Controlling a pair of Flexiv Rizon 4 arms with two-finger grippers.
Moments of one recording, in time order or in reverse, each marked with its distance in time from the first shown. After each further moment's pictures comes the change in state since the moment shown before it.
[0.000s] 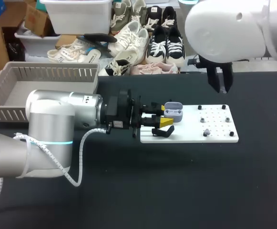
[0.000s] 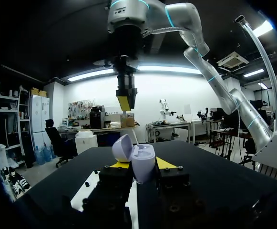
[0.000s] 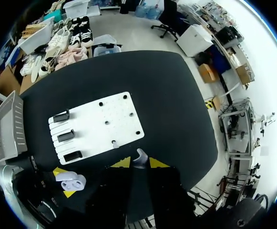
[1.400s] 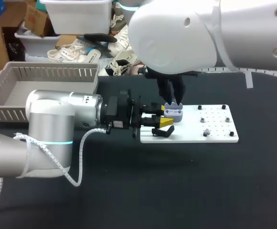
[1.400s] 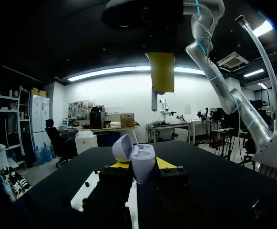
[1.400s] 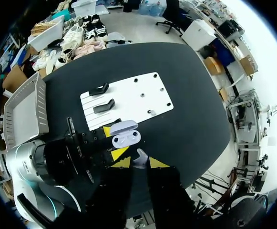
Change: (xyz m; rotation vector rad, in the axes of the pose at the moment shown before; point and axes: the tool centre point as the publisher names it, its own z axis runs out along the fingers) left arm 0.000 0.000 0.000 0.000 0.000 0.000; right arm 0.079 0.095 -0.041 -0.072 0.026 0.046
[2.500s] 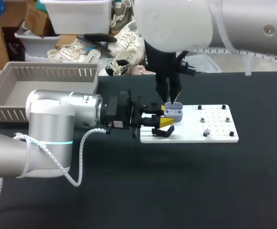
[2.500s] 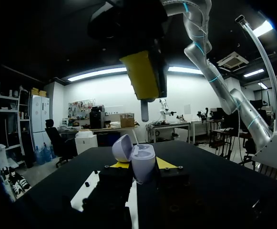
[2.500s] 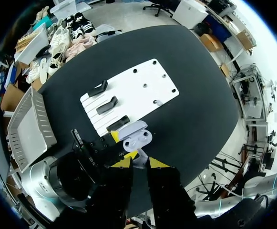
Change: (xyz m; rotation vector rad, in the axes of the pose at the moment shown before) left arm 0.000 0.000 0.000 0.000 0.000 0.000; right arm -0.009 0.019 0.006 -0.065 0.136 0.158
